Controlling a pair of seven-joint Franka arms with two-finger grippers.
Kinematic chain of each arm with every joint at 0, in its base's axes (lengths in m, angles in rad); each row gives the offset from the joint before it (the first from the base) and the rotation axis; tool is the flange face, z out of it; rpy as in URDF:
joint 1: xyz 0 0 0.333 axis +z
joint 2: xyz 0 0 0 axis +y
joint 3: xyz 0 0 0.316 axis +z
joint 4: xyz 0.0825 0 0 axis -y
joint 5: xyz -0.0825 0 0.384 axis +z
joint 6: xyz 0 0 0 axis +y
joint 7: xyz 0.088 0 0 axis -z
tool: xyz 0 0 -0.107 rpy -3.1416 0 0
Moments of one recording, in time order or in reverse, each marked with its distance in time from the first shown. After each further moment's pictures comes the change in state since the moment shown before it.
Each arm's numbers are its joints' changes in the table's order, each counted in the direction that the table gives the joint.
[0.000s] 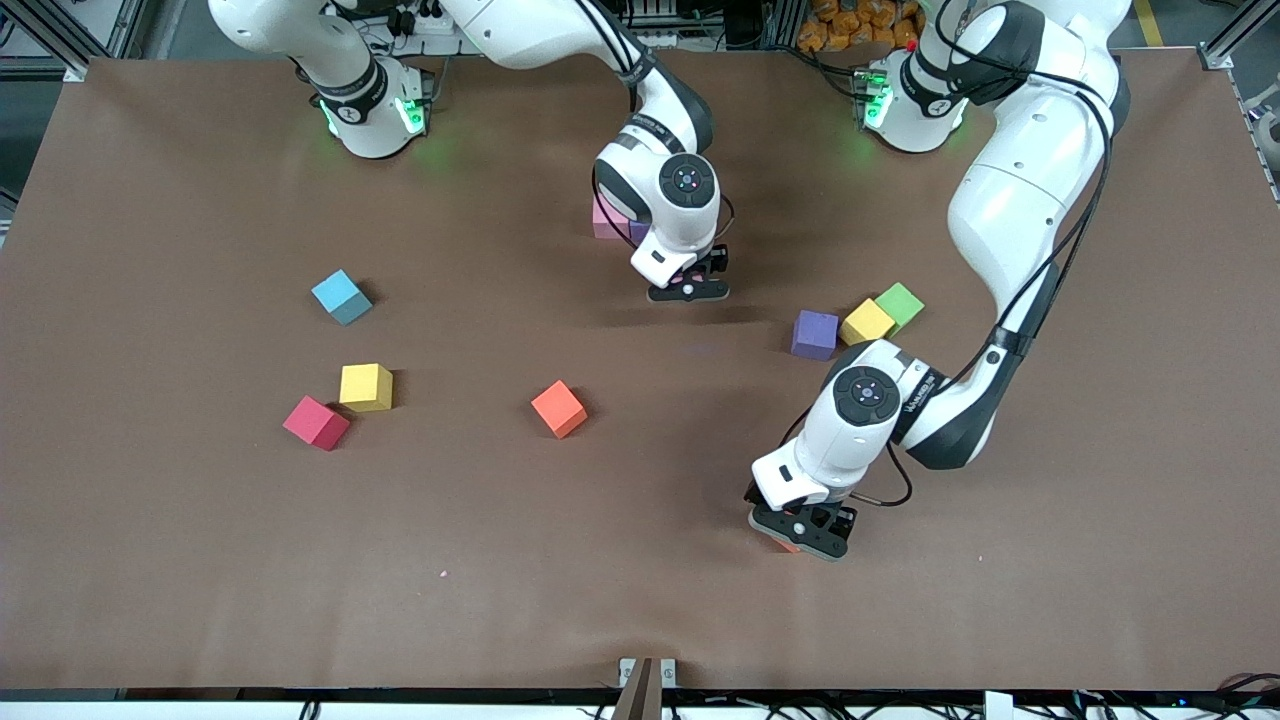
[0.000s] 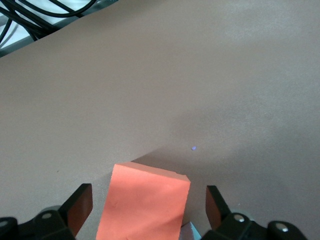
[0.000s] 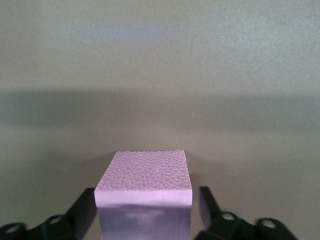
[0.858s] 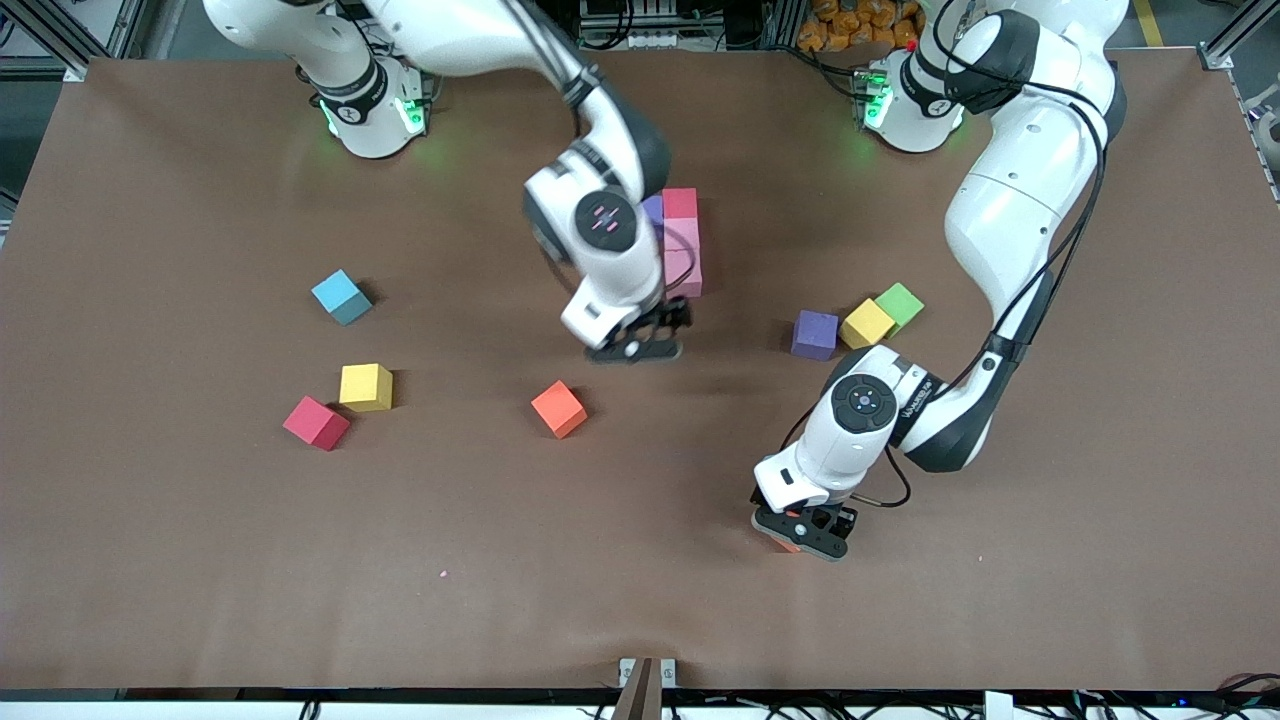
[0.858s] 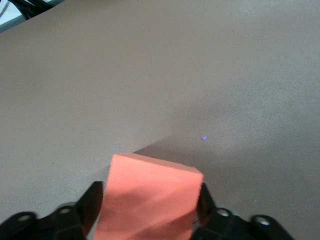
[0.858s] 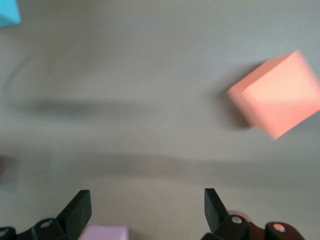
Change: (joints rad) left arm -0.002 0.022 0.019 0.000 0.000 -0.001 0.001; right arm -0.213 -0.096 -0.076 0.075 -0.001 0.104 -0.277
